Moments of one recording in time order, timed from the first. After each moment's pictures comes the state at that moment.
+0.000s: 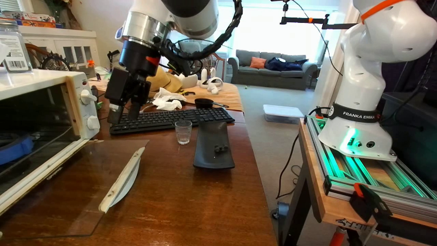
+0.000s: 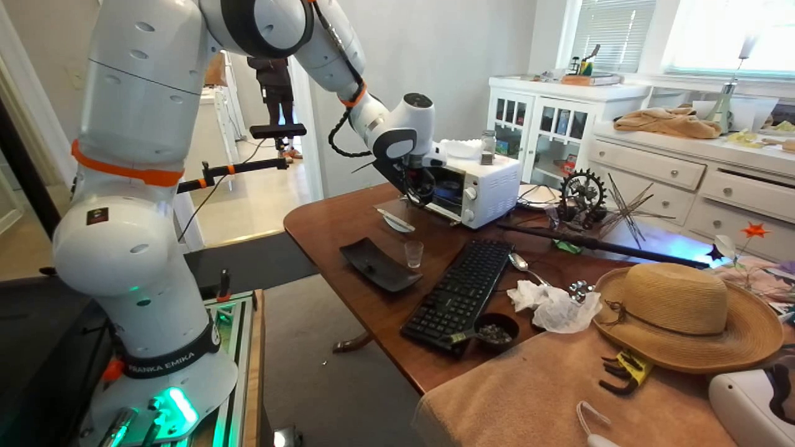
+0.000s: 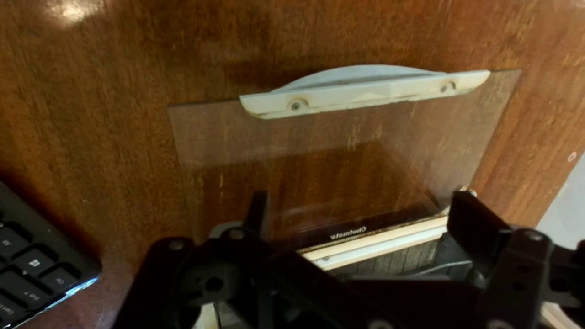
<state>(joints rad) 0.25 0.42 0.32 -2.02 0.38 2.71 -0.17</state>
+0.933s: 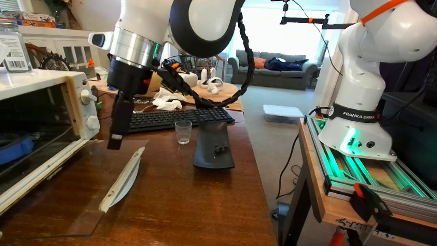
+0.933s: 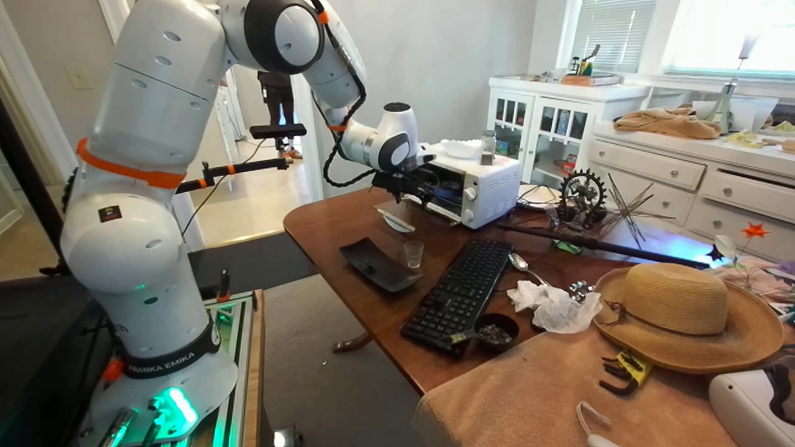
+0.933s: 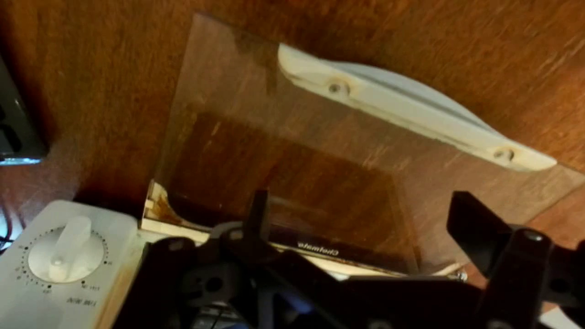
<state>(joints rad) 0.36 0.51 0.25 -1.98 -0.07 2.83 -0.16</state>
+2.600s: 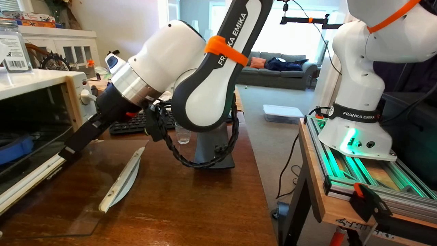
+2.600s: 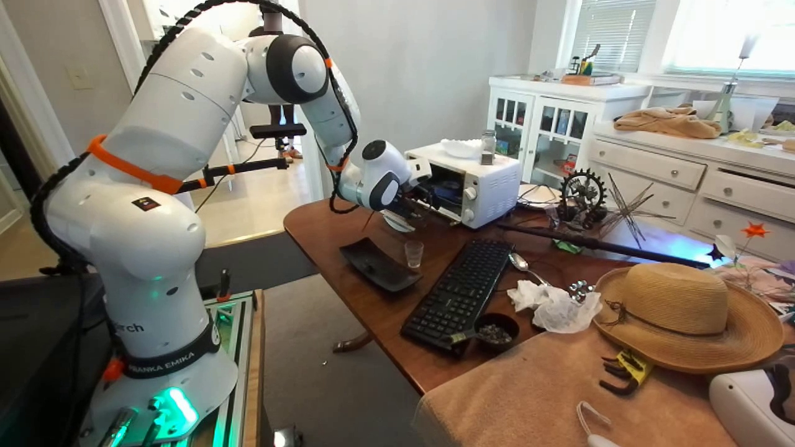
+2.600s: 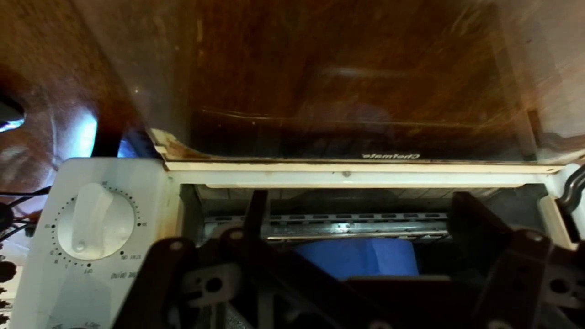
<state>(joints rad) 0.72 0.74 -0.09 -1.92 0.13 3.48 0.06</state>
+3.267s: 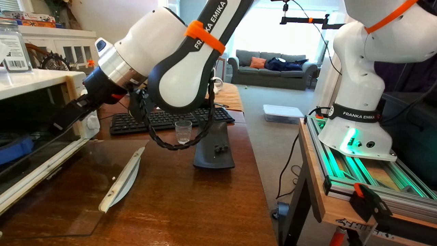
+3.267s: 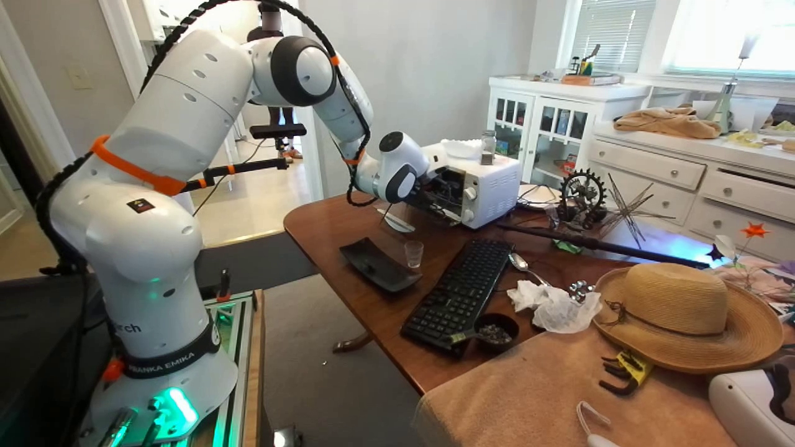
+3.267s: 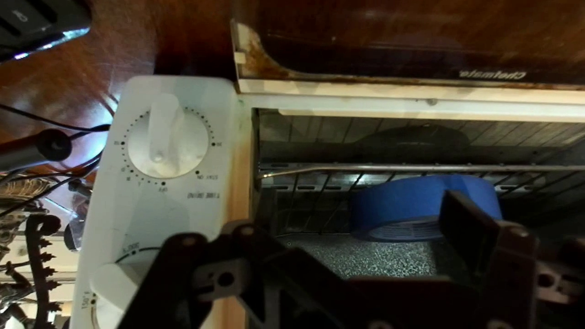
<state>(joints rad) 0.66 0.75 -0.10 -1.82 0.14 3.42 0.01</state>
